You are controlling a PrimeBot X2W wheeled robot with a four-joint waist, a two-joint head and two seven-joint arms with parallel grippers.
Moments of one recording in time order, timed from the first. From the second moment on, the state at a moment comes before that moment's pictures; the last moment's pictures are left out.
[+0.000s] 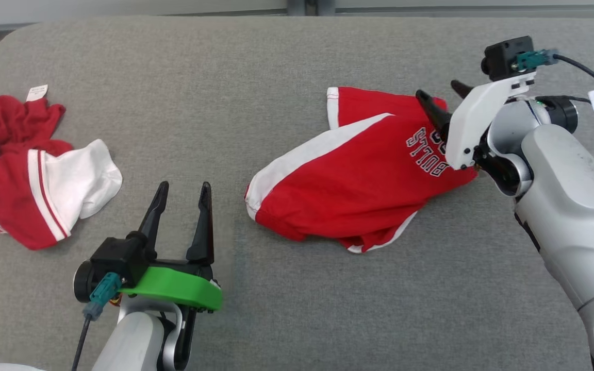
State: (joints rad) left arm -0.23 0.15 -0.34 0.20 -0.43 0.04 -0.26; right arm -0.87 -0.28 0.43 0.69 0.57 0.13 0.26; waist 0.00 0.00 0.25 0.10
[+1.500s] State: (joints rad) left arm -0.15 0.17 -0.27 0.27 -0.38 -0.01 -0.23; right arm -0.31 -0.26 0.29 0.46 0.75 0.13 -0.25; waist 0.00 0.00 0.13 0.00
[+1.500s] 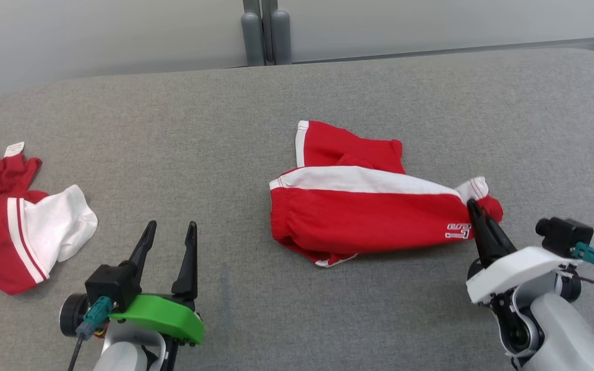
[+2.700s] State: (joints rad) left arm -0.07 0.20 -0.24 0.16 -0.42 0.05 -0.23; right arm -0.12 -0.18 0.08 0.23 0.46 0.13 -0.23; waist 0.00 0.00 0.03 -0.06
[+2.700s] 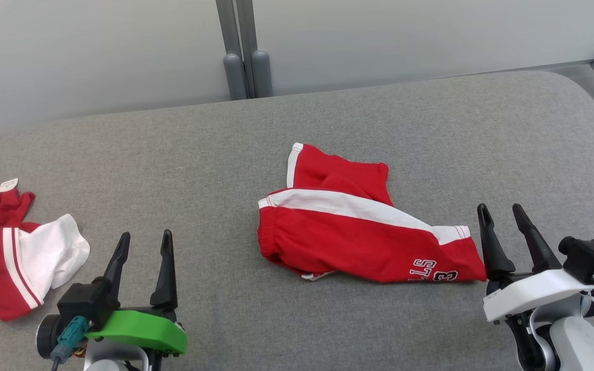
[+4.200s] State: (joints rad) left arm -0.53 0.31 -0.35 0.27 -0.95 -0.11 0.85; right arm -0.45 -0.21 0.22 0.54 0.55 0.13 0.28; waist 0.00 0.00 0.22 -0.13
